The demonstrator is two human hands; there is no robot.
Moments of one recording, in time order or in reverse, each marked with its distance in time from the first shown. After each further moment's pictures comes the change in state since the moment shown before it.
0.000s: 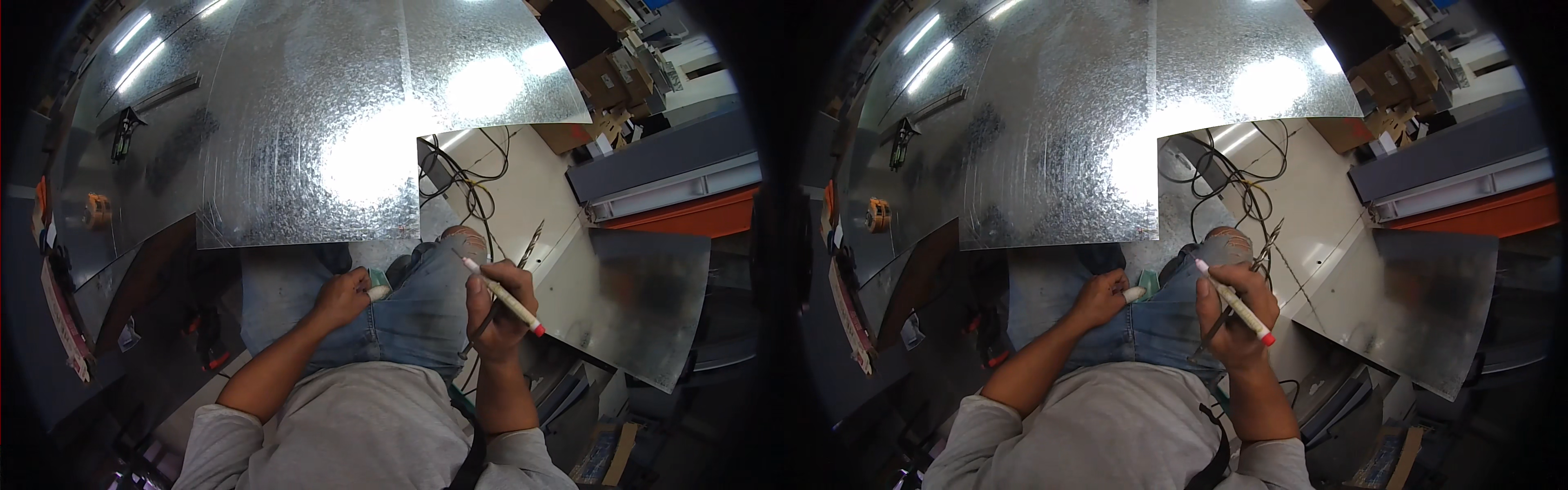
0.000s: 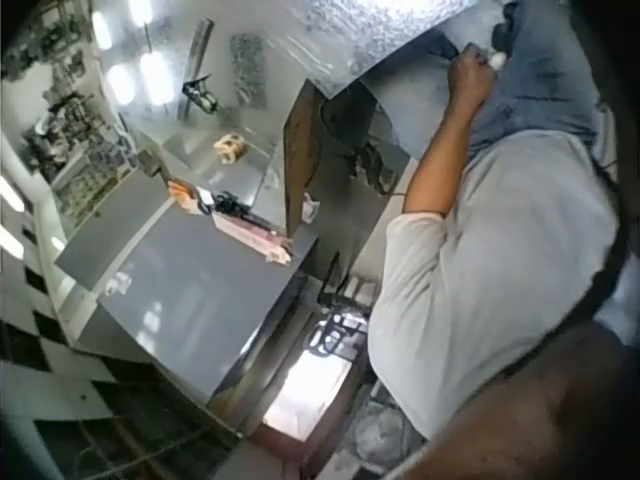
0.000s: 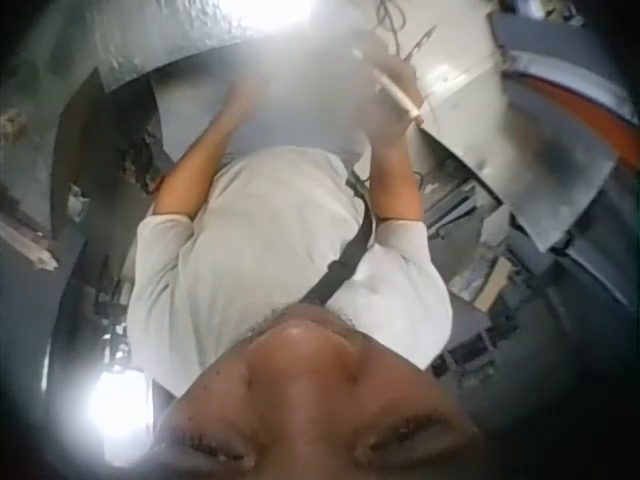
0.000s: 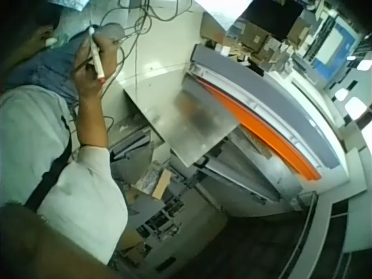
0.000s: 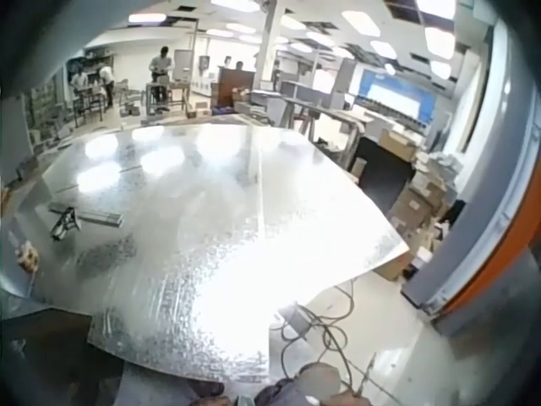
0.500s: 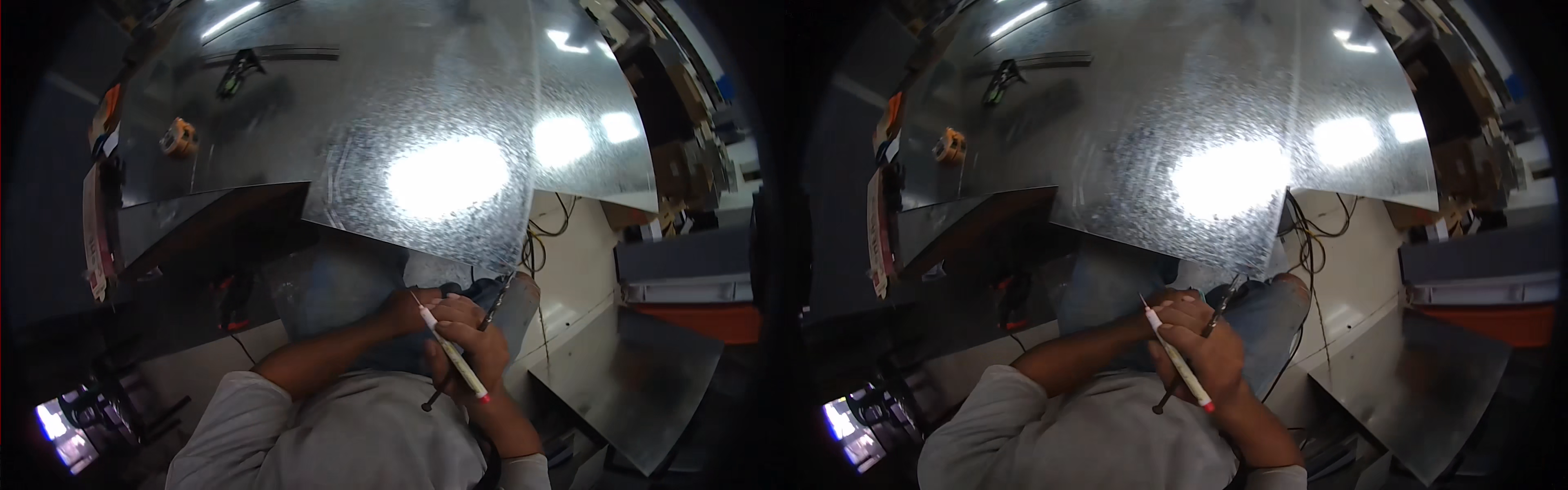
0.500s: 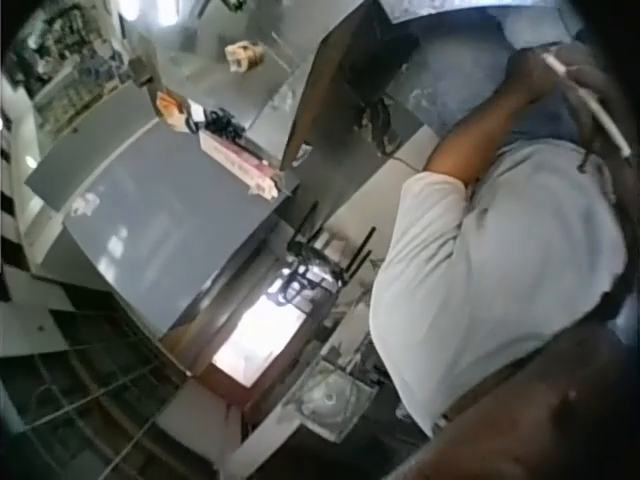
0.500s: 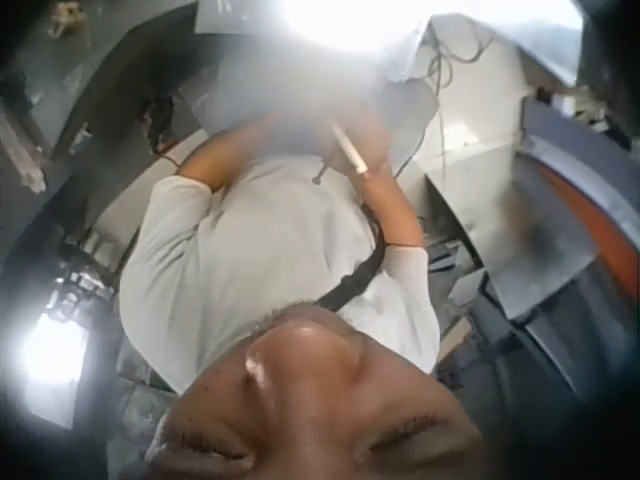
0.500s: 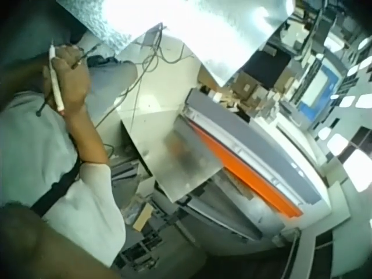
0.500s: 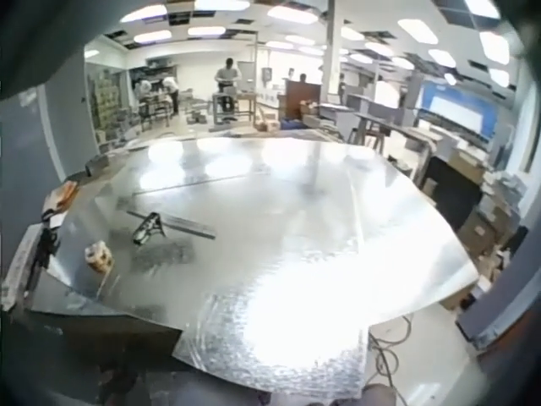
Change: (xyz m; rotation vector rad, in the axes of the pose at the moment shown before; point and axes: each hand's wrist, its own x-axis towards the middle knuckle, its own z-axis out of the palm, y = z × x) left_hand 0.003 -0.024 0.021 -0.004 -0.052 0.153; right_hand 0.008 -0.069 0.092 0.268 -0.395 -0.344
